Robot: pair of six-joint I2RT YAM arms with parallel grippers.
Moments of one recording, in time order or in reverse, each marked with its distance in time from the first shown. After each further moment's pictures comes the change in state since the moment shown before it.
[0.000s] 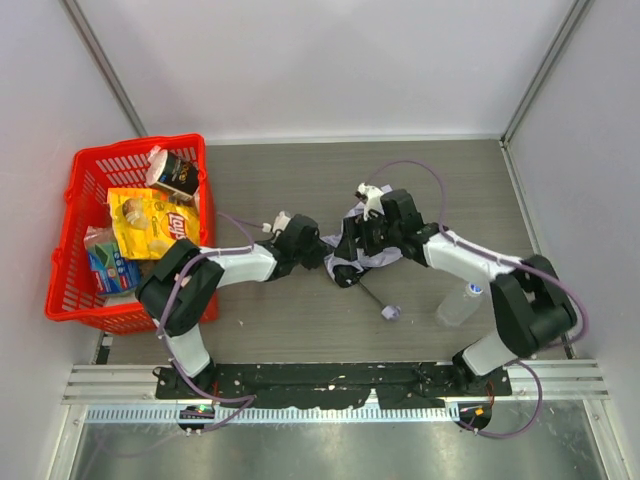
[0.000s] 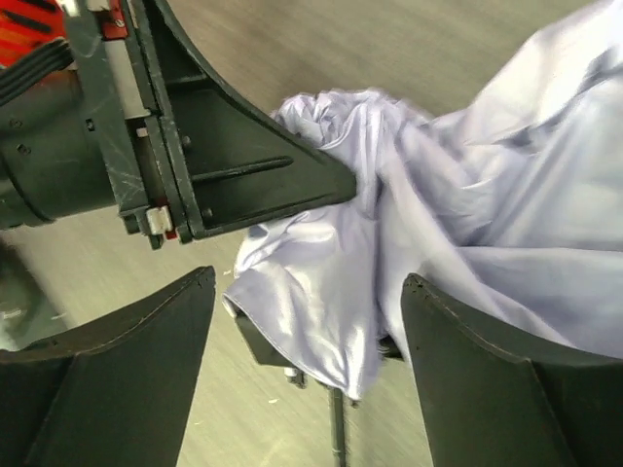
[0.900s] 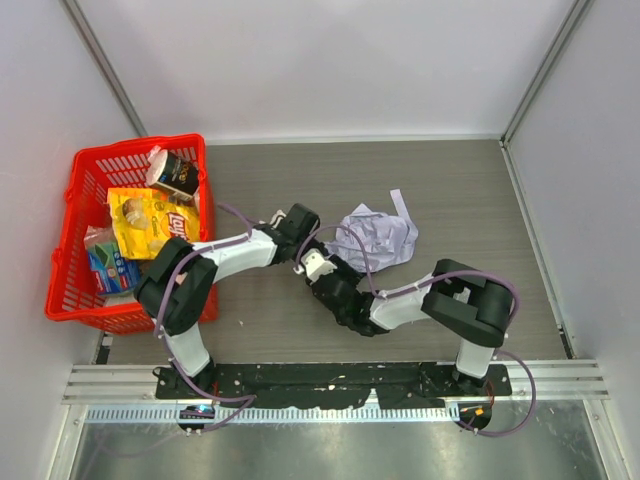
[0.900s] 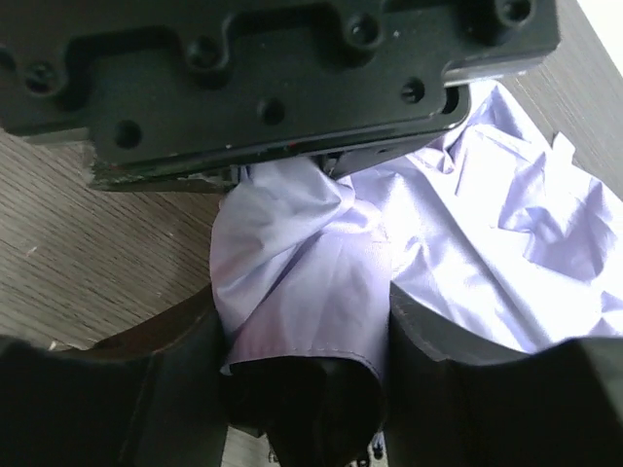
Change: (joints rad) left arm 0.041 0.000 0.172 -0.421 0.073 -0.001; right arm 0.624 0.182 -0.218 0.550 1.265 -0.455
